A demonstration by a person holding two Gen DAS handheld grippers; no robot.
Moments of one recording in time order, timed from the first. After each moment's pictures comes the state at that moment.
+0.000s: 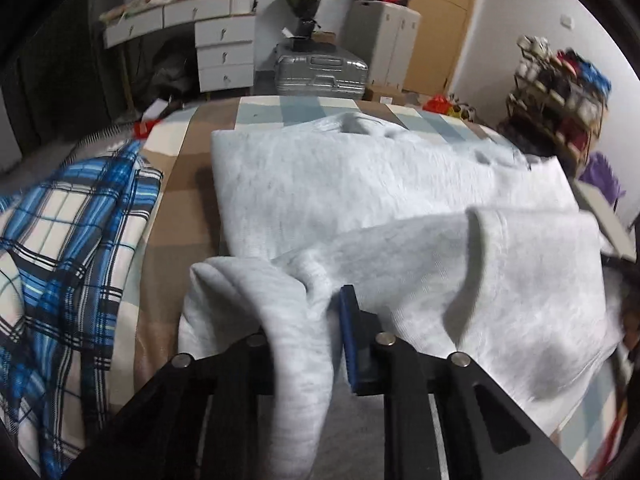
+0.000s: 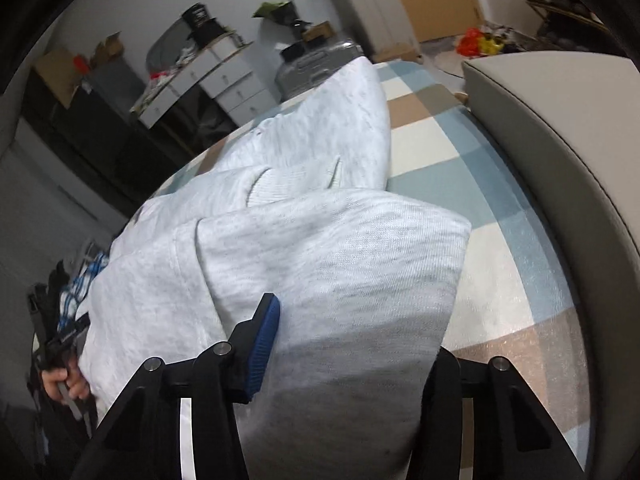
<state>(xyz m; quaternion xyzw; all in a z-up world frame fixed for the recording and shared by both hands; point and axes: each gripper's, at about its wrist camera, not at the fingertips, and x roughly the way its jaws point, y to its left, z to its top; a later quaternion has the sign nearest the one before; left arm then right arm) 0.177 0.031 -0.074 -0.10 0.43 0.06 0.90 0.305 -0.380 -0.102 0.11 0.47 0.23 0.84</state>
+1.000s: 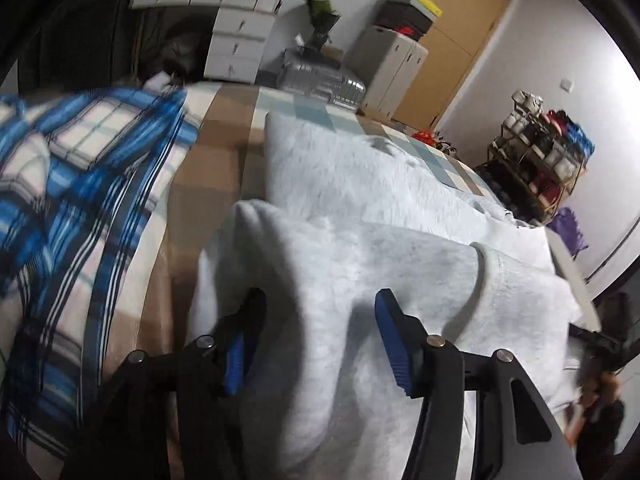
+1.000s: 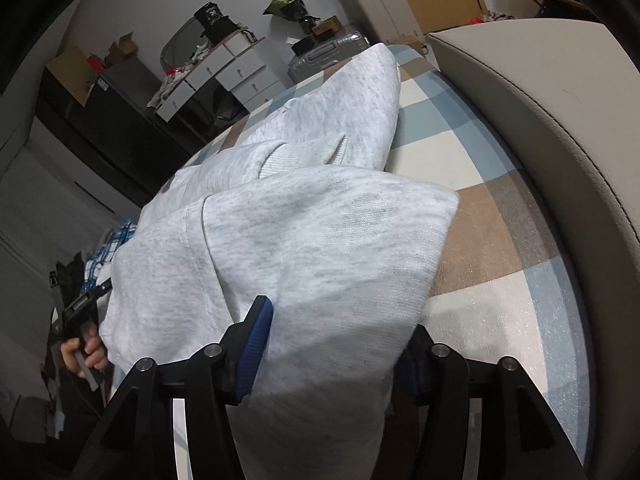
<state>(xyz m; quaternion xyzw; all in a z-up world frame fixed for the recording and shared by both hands) 0.138 0.068 -0.070 -0.23 0.39 0.03 0.89 0.243 -0.401 -0.101 0.12 0.47 0.25 0.84</state>
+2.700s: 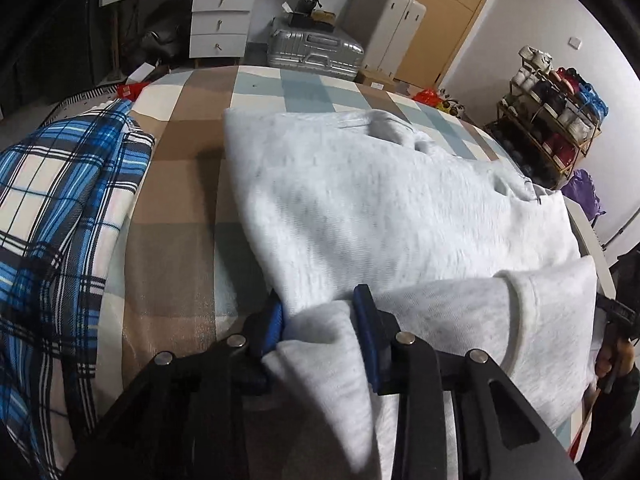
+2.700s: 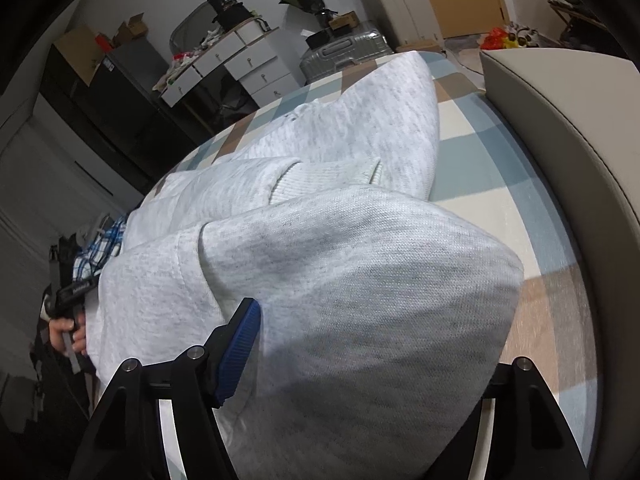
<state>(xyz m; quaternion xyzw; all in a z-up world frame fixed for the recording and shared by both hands) 0.193 0.055 -0.081 -0.17 0.45 0.02 0.87 0.302 -0.363 -0.101 0.09 0.47 0.27 0.84</state>
